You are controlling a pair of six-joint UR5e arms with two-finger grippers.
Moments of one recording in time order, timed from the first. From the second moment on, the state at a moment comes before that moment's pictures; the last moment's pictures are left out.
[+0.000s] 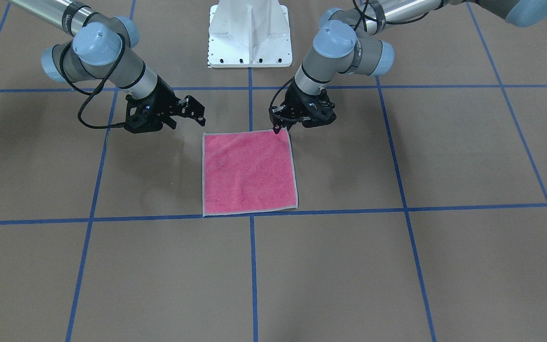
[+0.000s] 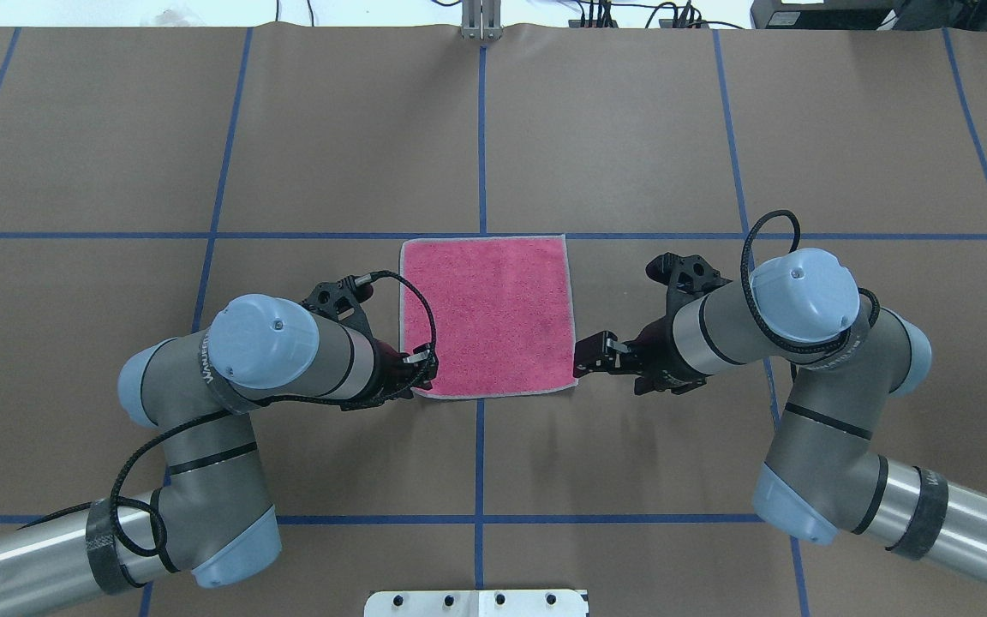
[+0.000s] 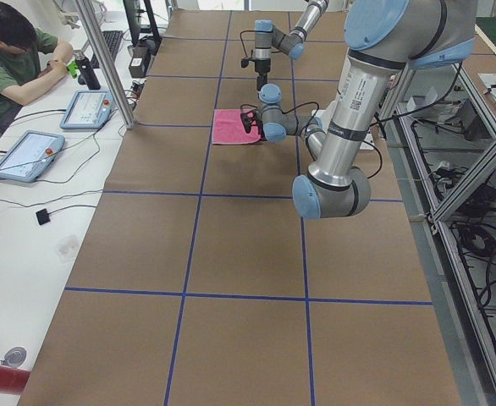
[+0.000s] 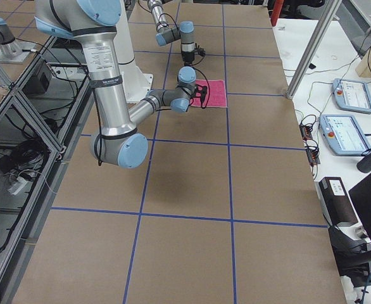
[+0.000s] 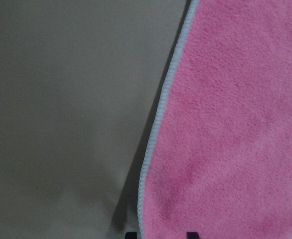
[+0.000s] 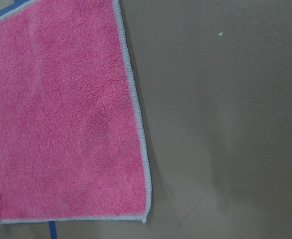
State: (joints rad) left arm -0.41 -2.07 -1.66 -2.10 -1.83 -1.74; right arm 0.52 -1.28 1.75 -0.93 2.05 1.51
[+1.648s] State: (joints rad) left arm -0.41 -2.06 -1.66 -2.11 -1.83 -1.74; right arm 0.50 -1.19 1.66 -0.93 2.03 1.57
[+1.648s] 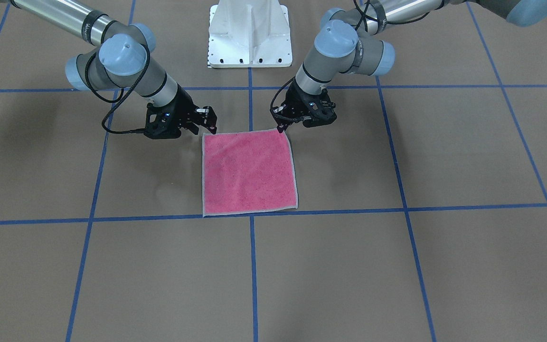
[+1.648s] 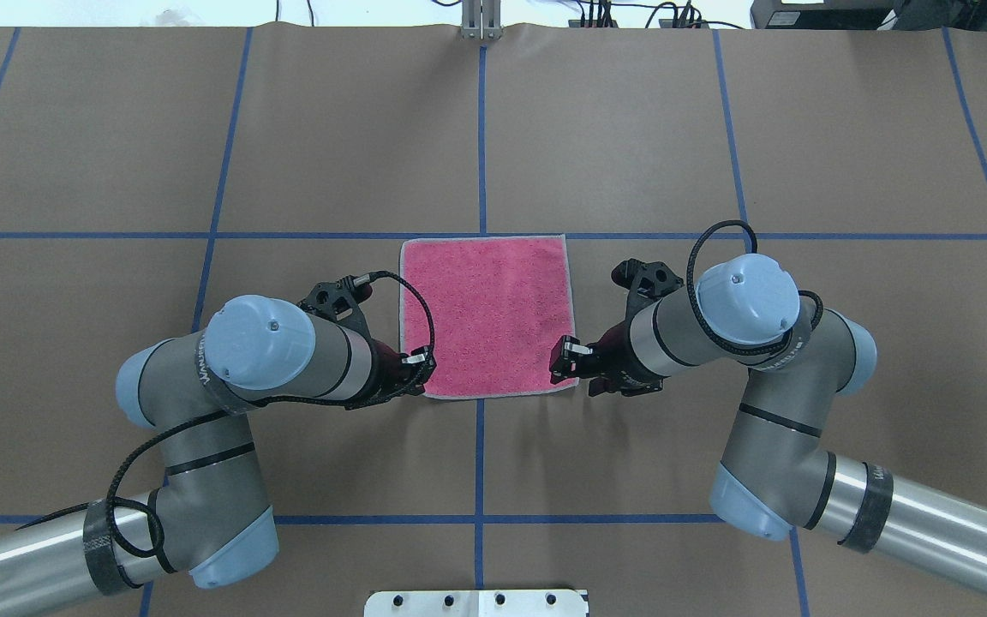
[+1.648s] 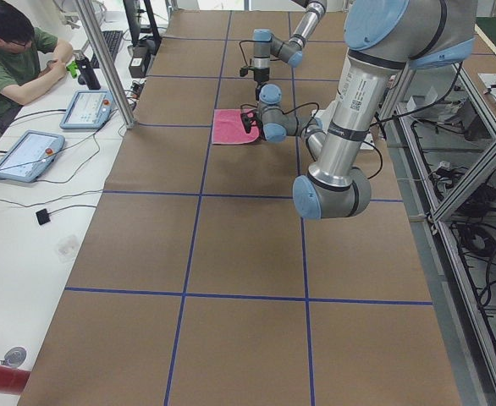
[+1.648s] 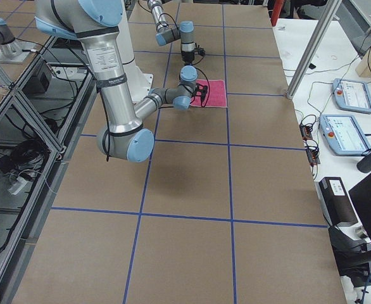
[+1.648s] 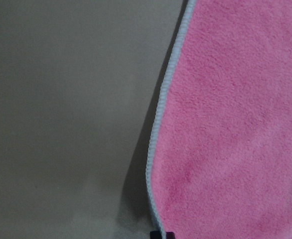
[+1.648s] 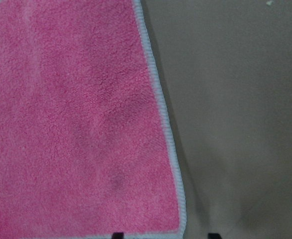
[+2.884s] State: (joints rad) left arm -0.42 -2.06 -1.66 -2.11 -1.83 -1.74; right arm 0.49 -1.20 1.66 -0.93 2.03 1.57
